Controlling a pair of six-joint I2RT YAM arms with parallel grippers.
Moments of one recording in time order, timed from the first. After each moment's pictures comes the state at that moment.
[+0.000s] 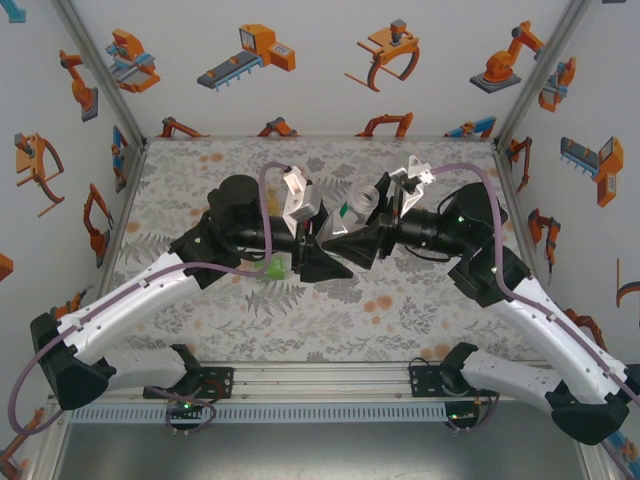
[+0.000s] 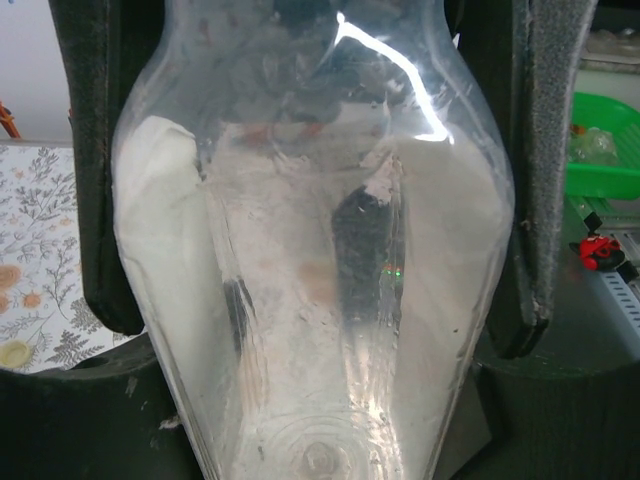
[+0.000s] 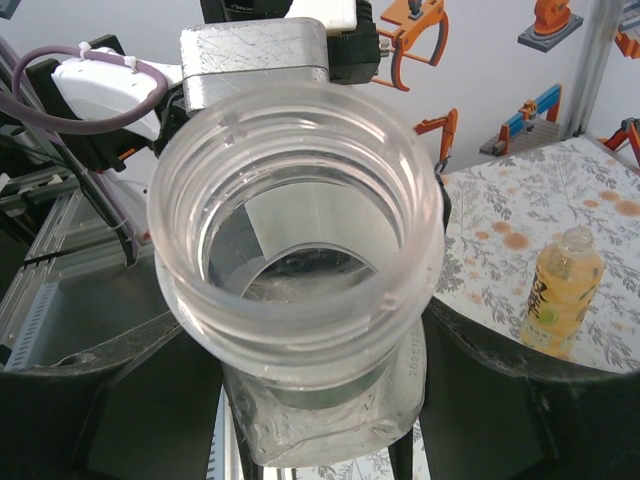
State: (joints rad) left arm -0.92 1.20 1.18 -0.03 0.83 -0.06; right arm 0.77 0.96 1.17 -0.07 -0.64 0.26
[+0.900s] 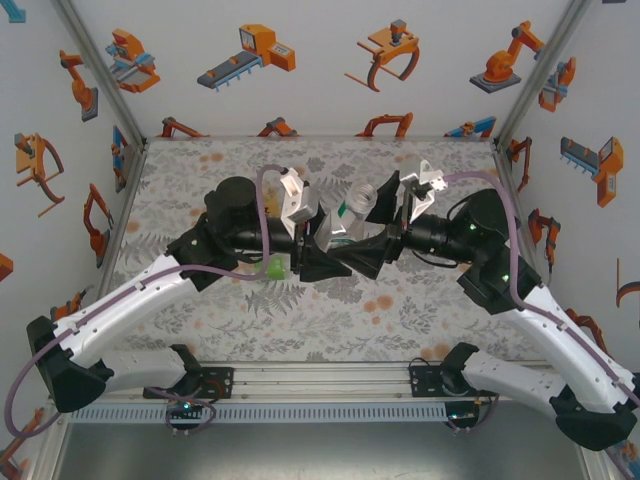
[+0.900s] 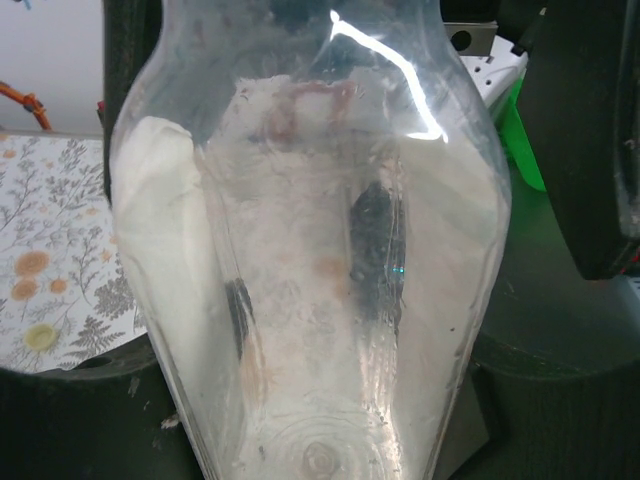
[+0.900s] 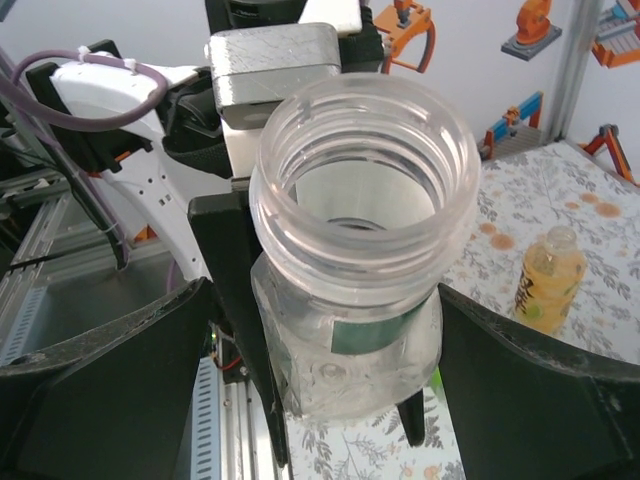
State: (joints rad) left arm -0.92 1.18 1.17 -0.07 0.76 -0.04; right arm 0.78 0.90 1.17 -0.14 -0.58 0.23
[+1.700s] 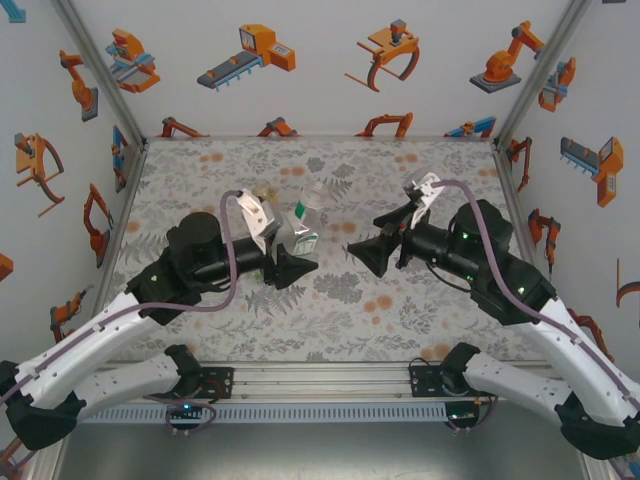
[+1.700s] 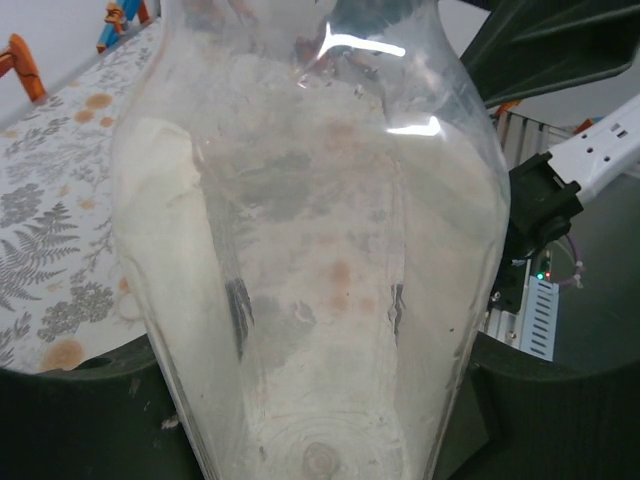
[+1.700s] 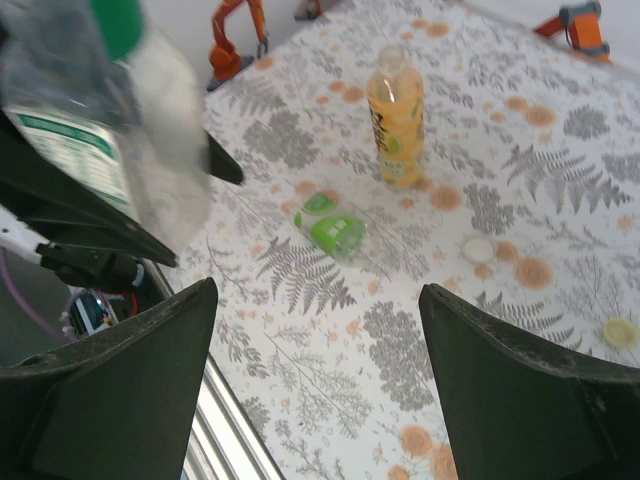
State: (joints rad) left arm -0.92 0.86 0.95 -0.19 0.30 -0.03; right arm 0.78 0.87 1.16 -0.50 -0.19 0.17
